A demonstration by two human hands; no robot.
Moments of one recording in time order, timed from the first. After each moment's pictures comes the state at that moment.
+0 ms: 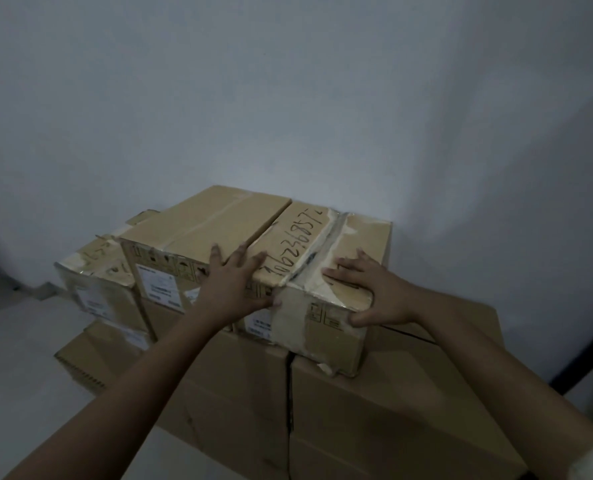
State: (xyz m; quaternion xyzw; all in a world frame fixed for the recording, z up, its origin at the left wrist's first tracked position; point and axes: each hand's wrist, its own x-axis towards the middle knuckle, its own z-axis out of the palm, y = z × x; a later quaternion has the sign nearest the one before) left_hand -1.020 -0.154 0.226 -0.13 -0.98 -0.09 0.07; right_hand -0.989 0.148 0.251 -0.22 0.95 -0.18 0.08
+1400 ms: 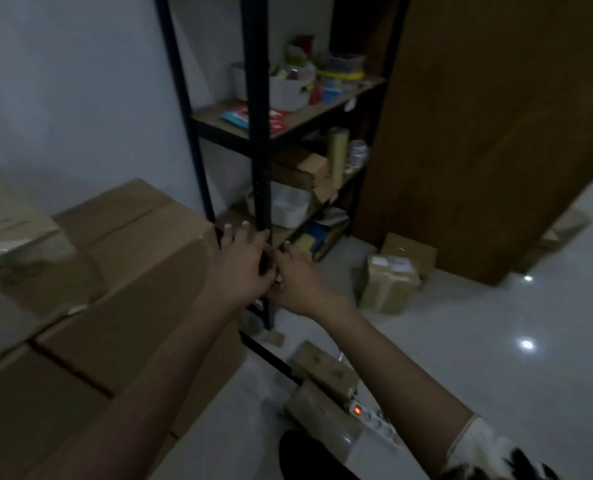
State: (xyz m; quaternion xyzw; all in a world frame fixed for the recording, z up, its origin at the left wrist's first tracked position) left_hand -0.725 0.005 0.219 -0.69 -0.71 -0.10 -0.01; right_hand -0.597 0.036 0.188 0.49 0.85 -0.17 -0.08
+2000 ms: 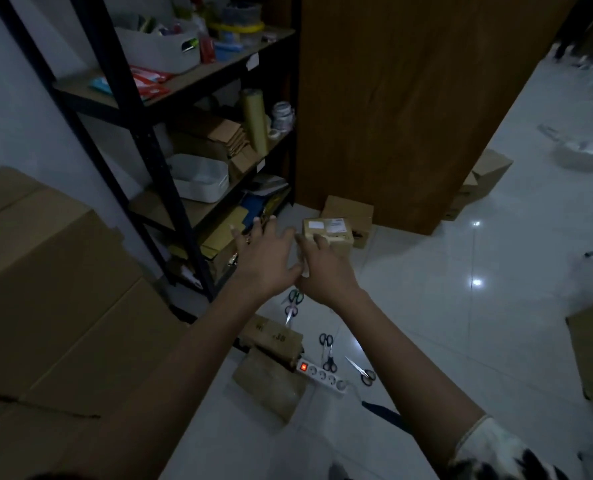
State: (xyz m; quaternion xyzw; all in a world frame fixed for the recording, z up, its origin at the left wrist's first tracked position) left_hand -0.474 0.013 0.192 -0.78 -0.62 -0.03 -0.05; right_hand -0.344 0.007 0.164 0.63 0.76 -0.16 -0.08
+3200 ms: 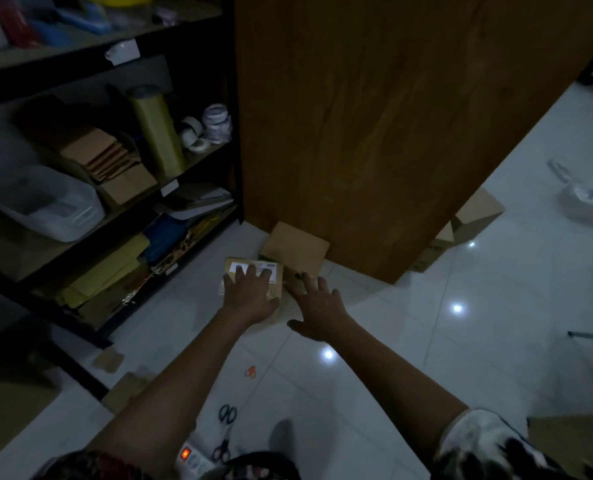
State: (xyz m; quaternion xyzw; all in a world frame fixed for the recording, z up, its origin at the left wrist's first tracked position) left_hand -0.157 0.355 0.067 -0.70 -0.67 0.05 -0.23; right_hand 0.002 0.344 0.080 0.55 0.81 -0.13 0.15
